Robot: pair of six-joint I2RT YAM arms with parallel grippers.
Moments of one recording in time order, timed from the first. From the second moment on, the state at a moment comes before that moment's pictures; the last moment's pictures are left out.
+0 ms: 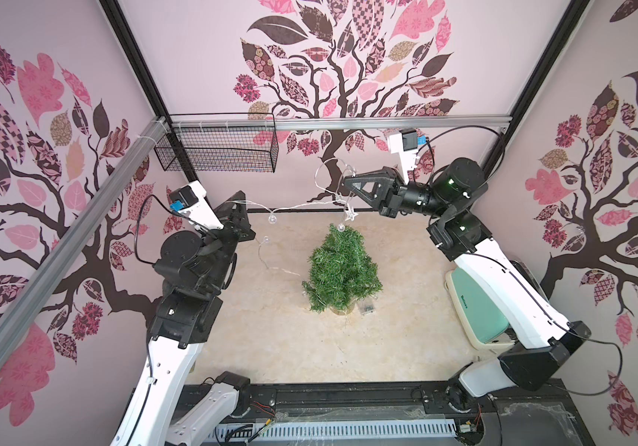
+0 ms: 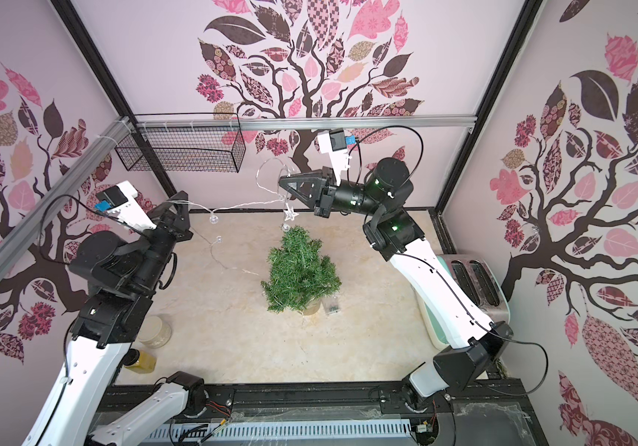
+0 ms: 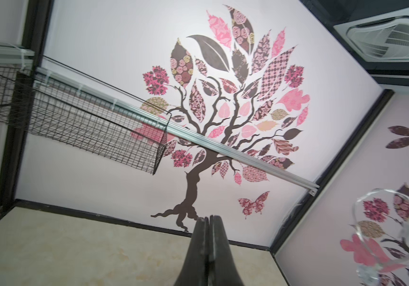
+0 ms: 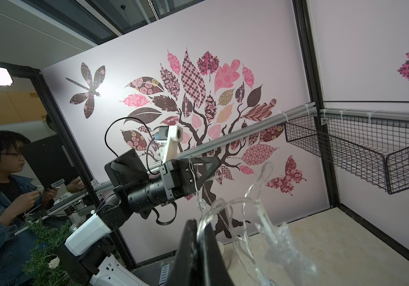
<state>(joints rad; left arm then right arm) -0.31 0.89 1.31 -0.21 -0.10 -0.44 0.53 1.48 1.74 0.15 -0.89 0.62</state>
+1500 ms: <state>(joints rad) -0.35 1.15 1.86 -0.12 0.54 -0.71 0.57 1.12 1.16 0.34 -0.89 0.63</state>
